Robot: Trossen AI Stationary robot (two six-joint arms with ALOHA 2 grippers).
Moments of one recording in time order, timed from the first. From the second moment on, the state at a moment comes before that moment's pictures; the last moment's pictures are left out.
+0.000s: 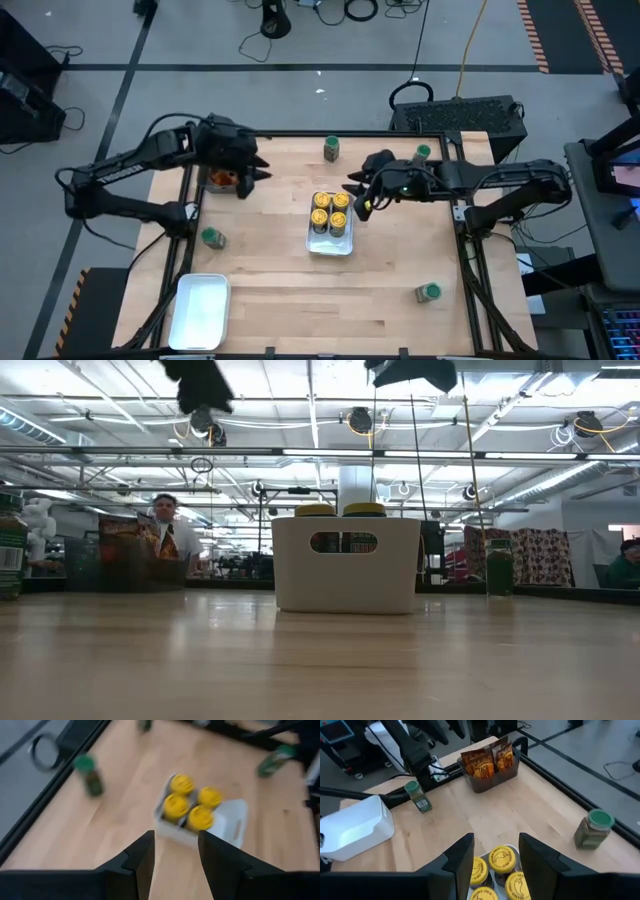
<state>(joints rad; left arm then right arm) 0.35 1.09 1.22 -0.82 0.18 -0.07 0.06 1.34 1.31 -0.51 0.36 0.47</state>
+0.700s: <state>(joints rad) 0.11 1.08 1.21 -0.53 0.19 -0.04 0.05 1.40 1.31 -0.25 0.35 0.29</state>
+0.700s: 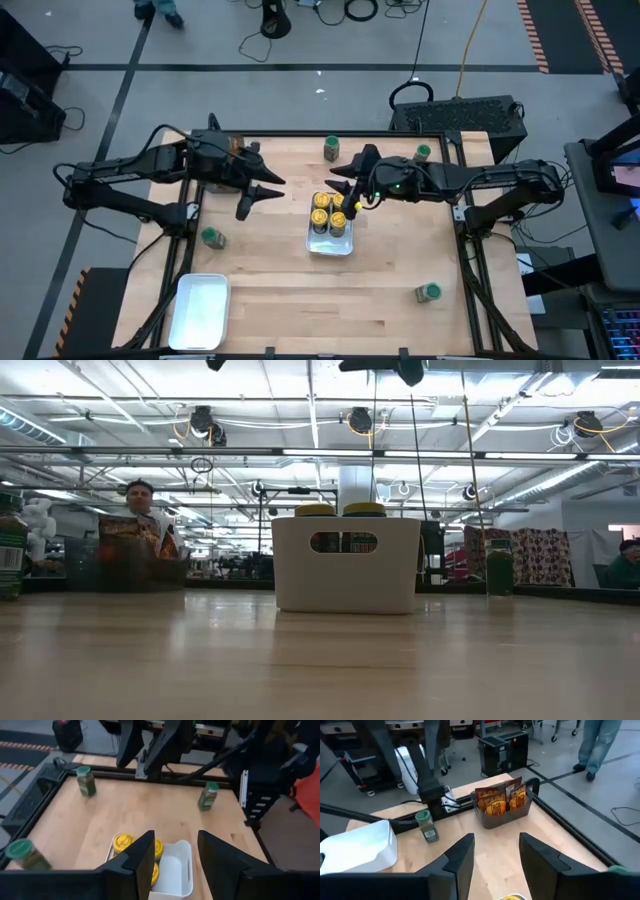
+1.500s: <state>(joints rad) 0.09 0.57 0.69 -0.20 0.17 -0.34 -0.04 1.40 1.31 -0.31 0.17 0.24</state>
